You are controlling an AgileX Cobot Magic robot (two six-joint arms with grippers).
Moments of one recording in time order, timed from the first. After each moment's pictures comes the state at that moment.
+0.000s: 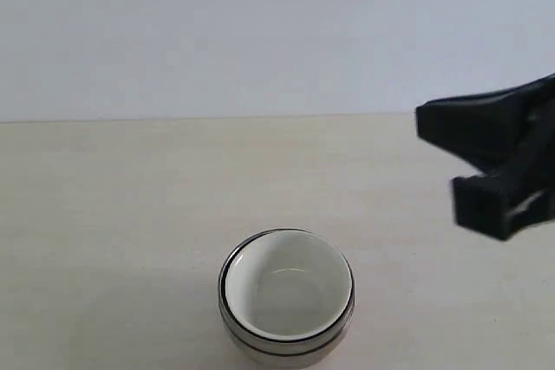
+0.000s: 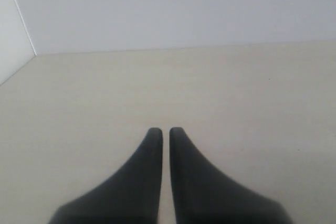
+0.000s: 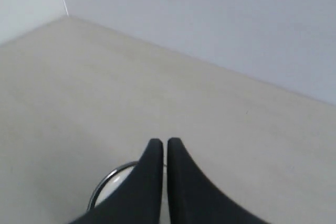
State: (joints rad) left arm 0.11 0.00 0.00 -0.02 0.28 0.09; right arm 0.85 0.75 -0.63 -0.66 0.28 0.72
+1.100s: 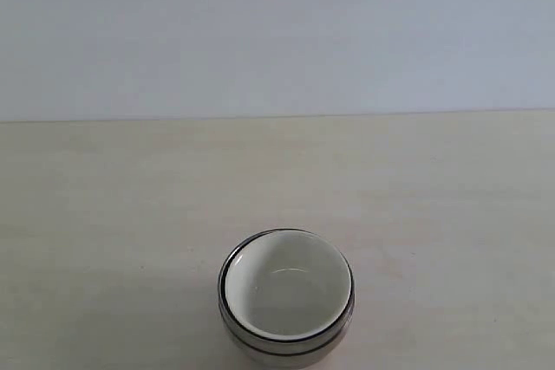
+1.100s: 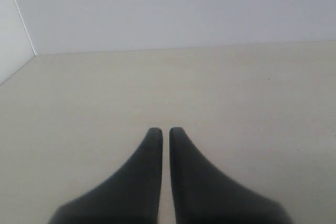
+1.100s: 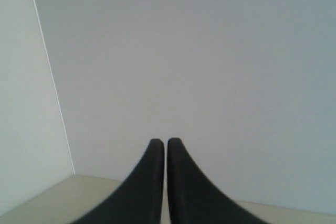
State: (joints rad) left arm 0.11 0.00 0.00 -0.02 0.28 0.09; right arm 0.85 0.00 -0.63 -0.60 0.51 0.64
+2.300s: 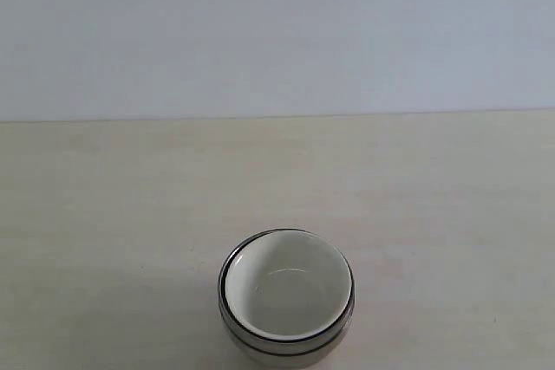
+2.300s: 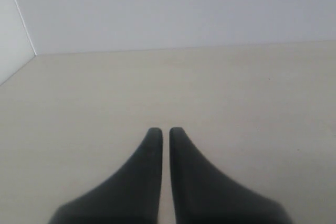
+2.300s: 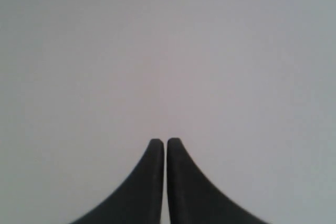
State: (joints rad) left arm 0.11 0.00 0.00 -0.02 0.28 0.09; right arm -0.02 0.00 -0.51 0.91 0.21 -0.66
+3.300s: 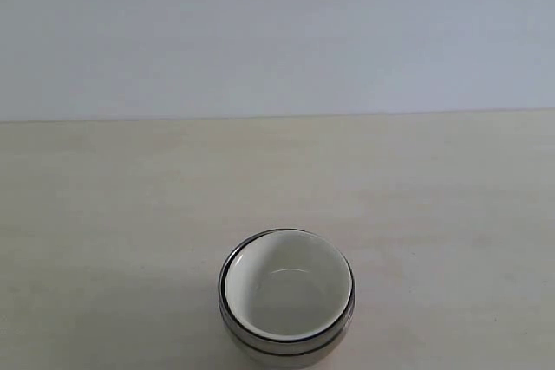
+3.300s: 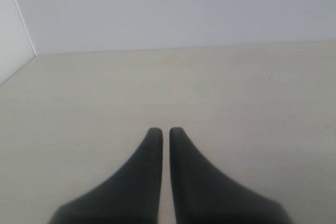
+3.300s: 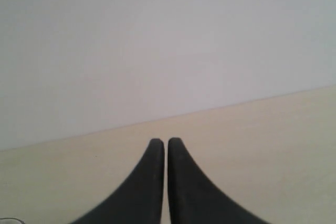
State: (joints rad) left arm 0.11 0.00 0.00 -0.02 0.28 0.09; right arm 0.04 0.00 0.00 0.91 0.05 -0.68
